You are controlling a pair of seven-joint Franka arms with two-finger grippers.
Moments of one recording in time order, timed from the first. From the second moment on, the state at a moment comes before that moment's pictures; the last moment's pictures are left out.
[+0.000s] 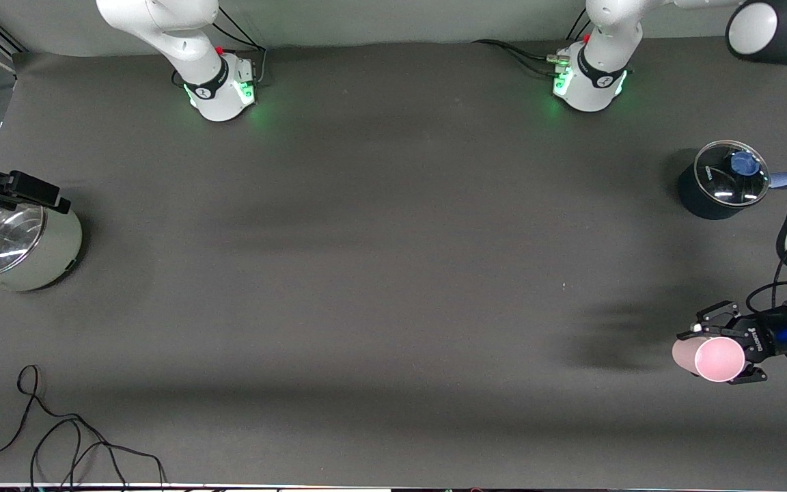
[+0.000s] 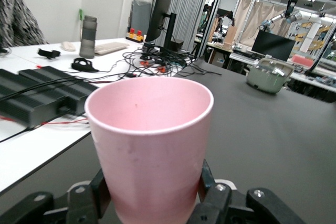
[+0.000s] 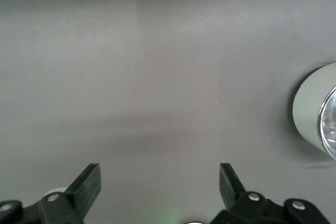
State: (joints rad) left arm 0.47 0.77 -0.22 -1.37 -1.17 1.74 1.80; right arm 0.01 0.07 -0.08 -1.48 0.07 1.47 0.06
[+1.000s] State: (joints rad) left arm -0.10 -0.01 -0.26 -2.12 -1.56 2.49 1.60; right arm 0.01 0.09 -0.08 -1.48 0.07 1.48 0.06
